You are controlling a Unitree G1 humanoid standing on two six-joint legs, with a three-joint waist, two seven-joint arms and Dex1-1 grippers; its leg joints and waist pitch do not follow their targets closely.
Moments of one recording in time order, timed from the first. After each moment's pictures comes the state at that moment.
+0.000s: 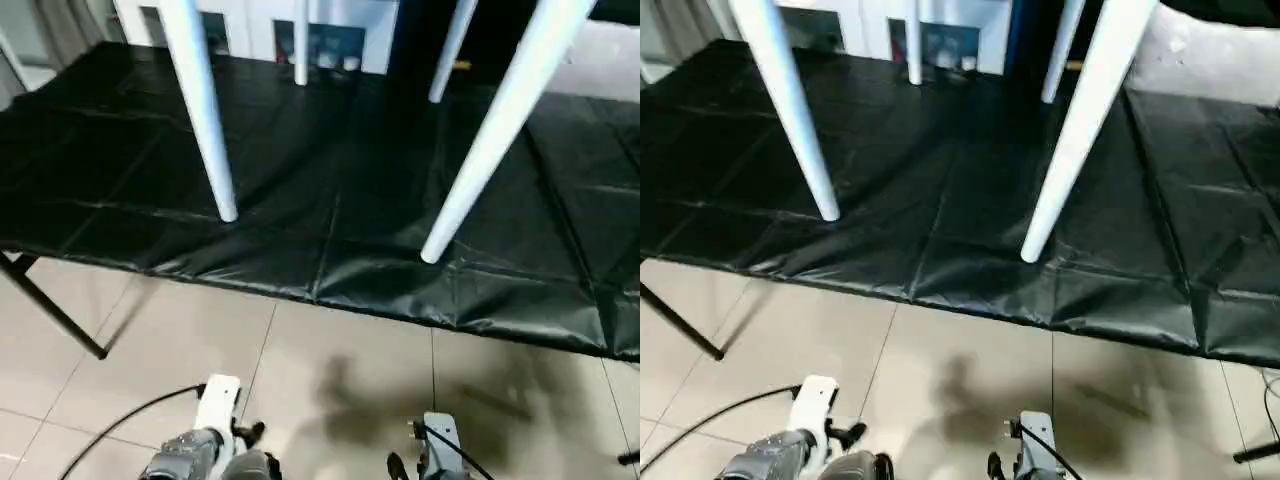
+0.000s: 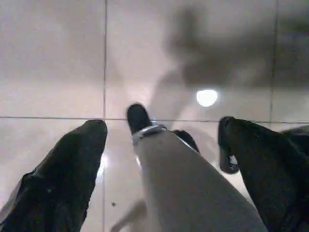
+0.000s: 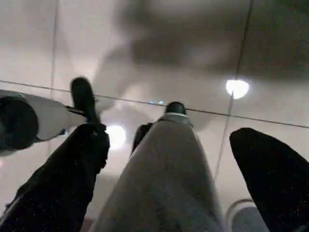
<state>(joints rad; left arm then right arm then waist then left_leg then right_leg) -0.27 0.15 -0.07 1.24 -0.08 0.03 -0.23 -0.17 -0.04 0.03 1.27 0.15 0.05 0.09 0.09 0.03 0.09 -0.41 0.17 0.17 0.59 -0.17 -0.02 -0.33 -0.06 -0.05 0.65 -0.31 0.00</state>
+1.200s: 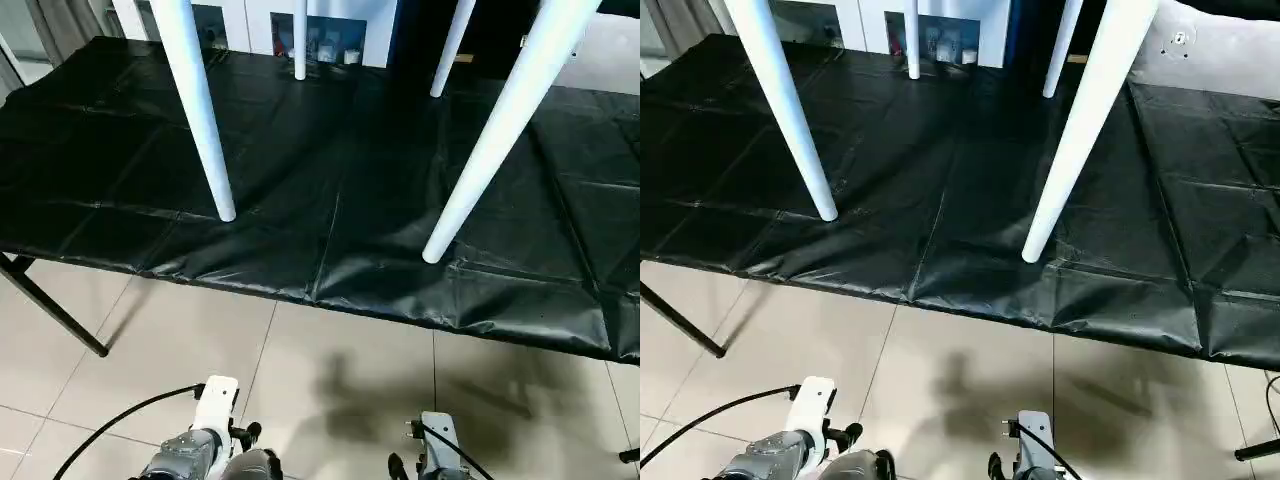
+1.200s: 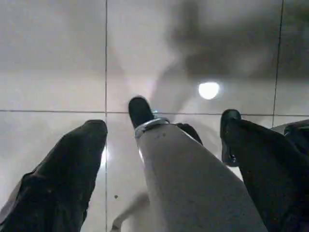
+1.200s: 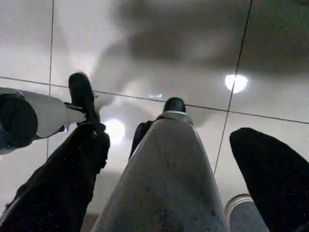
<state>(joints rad) -0.28 0.15 -0.07 1.27 -0.07 0.02 -0.23 -0.18 -0.03 0.02 1.28 0.14 0.06 0.08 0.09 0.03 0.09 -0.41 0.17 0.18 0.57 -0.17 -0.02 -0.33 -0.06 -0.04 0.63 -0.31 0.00</state>
